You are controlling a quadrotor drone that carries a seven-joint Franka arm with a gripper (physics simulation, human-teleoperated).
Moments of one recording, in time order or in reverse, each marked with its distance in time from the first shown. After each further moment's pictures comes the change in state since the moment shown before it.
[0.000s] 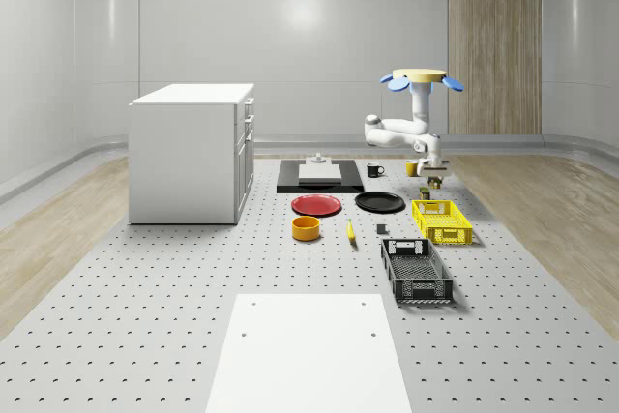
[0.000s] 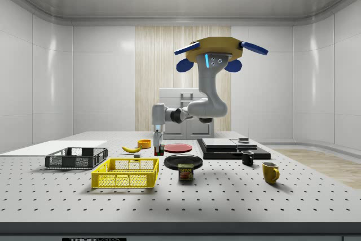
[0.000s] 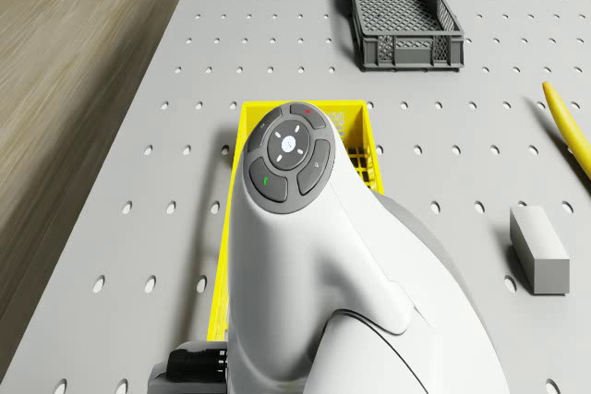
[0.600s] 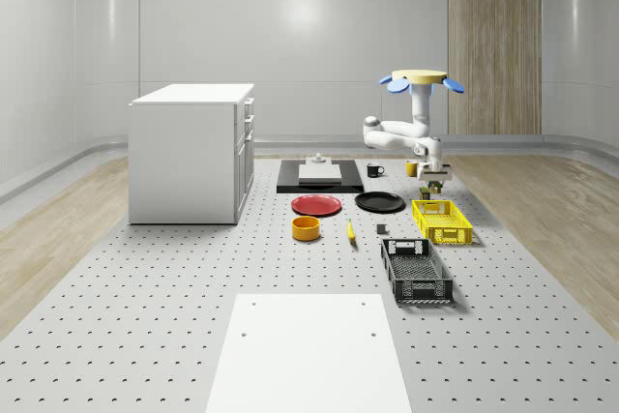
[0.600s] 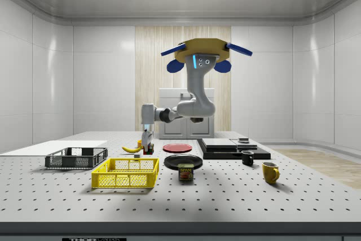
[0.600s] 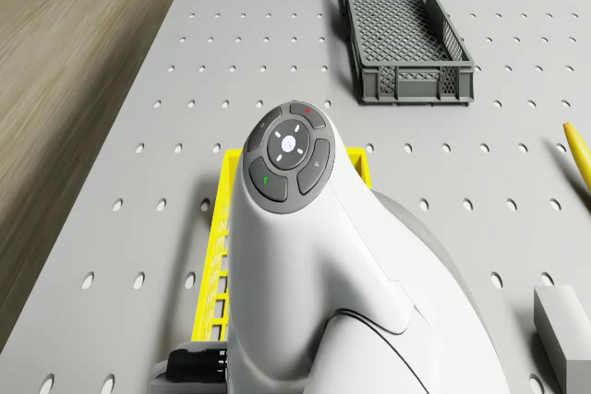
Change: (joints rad) arm -0.002 -0.011 0.001 0.000 0.004 0.011 0.002
